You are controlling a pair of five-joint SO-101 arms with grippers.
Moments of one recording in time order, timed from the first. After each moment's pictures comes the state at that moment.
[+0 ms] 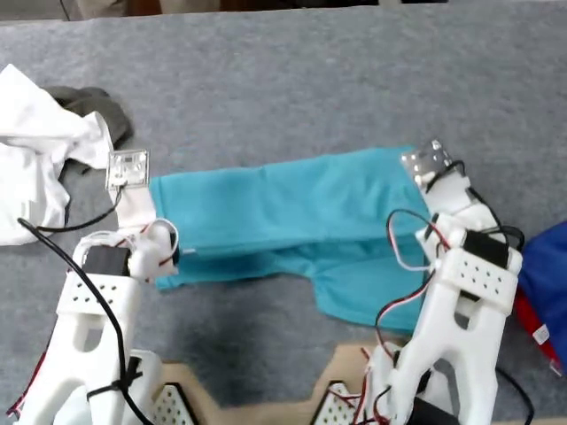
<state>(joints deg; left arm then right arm) 0.1 -48.1 62.2 54.9 -1.5 24.1 -36.0 54.5 48.7 42.0</state>
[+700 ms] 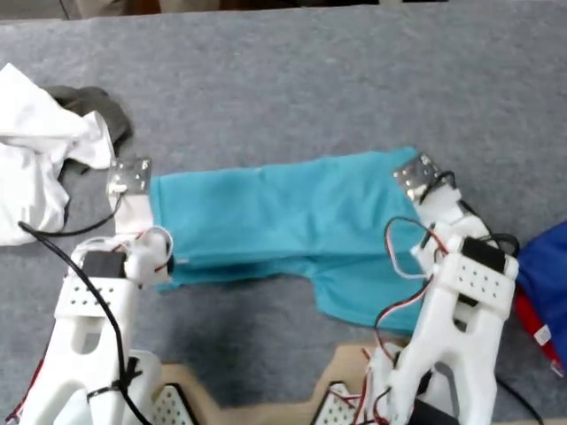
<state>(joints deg) -1.8 -48.3 65.3 54.3 -6.5 24.4 -36.2 57.9 50.5 45.2</state>
